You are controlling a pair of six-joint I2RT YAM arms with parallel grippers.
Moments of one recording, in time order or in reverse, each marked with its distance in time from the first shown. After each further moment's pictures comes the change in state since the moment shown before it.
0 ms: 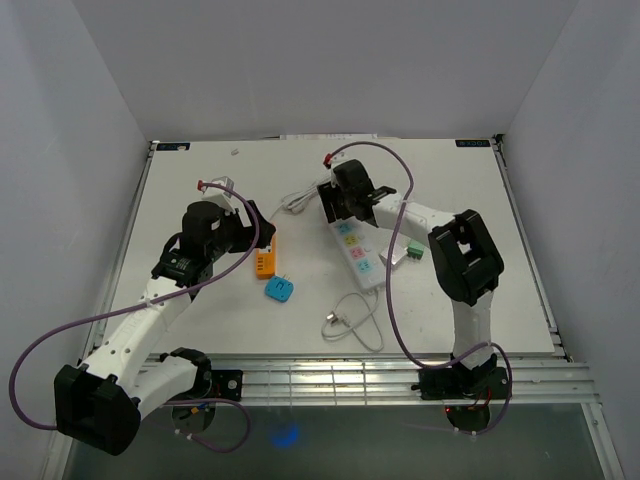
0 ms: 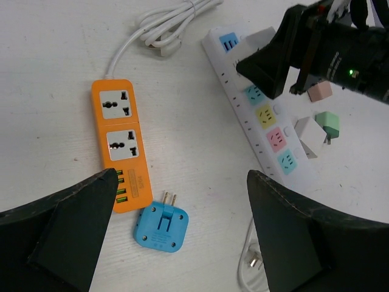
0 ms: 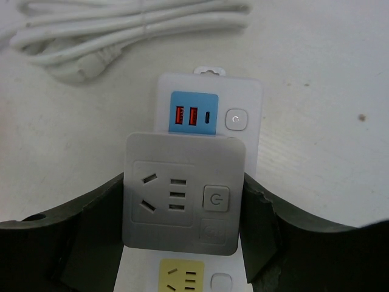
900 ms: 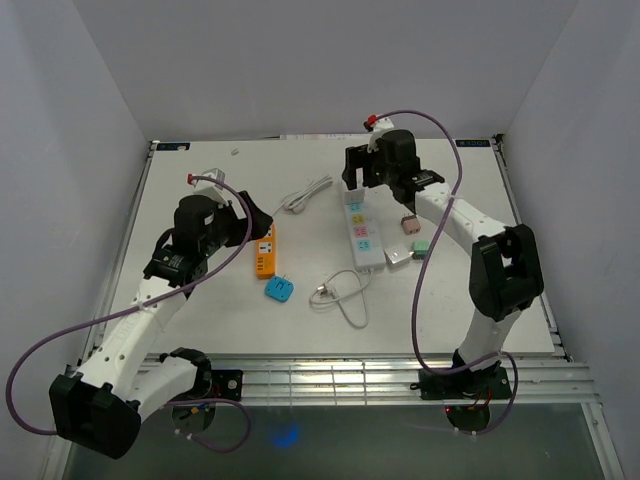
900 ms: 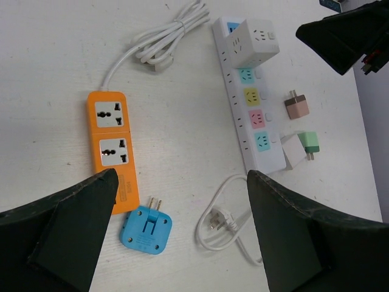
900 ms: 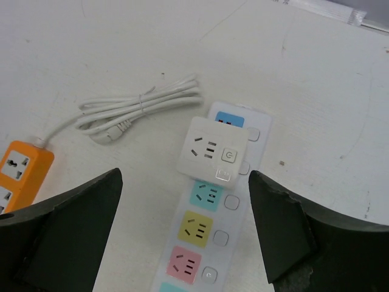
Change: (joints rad) left arm 0.012 -0.010 0.078 -0.059 -0.013 -0.065; right arm -0.186 -0.139 0.035 0.084 -0.197 -0.002
